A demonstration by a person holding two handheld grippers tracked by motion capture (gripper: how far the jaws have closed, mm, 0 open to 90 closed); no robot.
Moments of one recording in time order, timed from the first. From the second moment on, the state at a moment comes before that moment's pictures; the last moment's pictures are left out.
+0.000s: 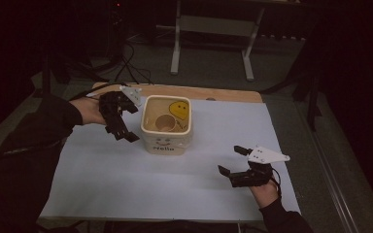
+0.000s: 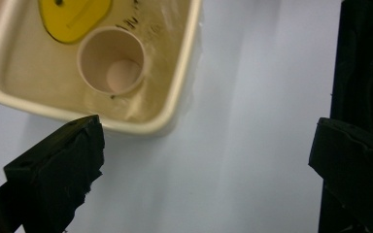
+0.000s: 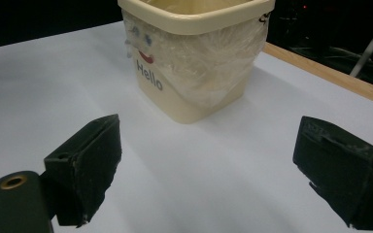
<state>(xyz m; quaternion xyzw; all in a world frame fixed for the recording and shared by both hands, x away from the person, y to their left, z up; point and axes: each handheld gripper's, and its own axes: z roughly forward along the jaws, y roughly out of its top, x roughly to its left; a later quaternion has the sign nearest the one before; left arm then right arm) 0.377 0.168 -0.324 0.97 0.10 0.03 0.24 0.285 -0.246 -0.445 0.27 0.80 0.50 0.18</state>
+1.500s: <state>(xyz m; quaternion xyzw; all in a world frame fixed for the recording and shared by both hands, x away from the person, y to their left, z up) 0.288 0.198 -0.469 0.90 0.22 0.02 0.37 0.285 -0.244 -0.446 0.27 0.80 0.50 0.18</state>
